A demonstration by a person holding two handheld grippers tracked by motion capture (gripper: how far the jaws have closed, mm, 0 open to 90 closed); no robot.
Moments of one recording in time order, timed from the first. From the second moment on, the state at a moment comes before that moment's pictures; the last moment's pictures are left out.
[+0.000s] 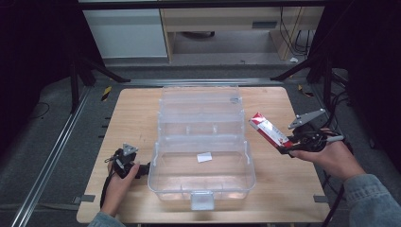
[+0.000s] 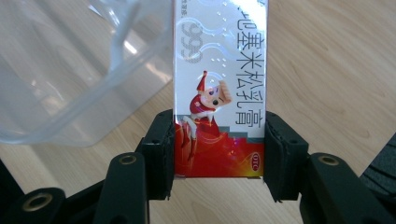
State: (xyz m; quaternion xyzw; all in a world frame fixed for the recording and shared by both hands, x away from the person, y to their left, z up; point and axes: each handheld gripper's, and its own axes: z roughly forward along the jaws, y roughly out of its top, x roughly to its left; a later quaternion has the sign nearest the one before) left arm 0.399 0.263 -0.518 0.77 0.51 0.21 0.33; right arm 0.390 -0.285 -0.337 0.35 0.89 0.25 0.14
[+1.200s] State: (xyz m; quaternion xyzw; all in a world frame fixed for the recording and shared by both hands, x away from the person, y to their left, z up) left arm 0.397 0.263 -0.518 0.77 0.51 0.21 0.33; right arm 0.381 -0.152 -0.308 0.19 0.94 0.25 0.13
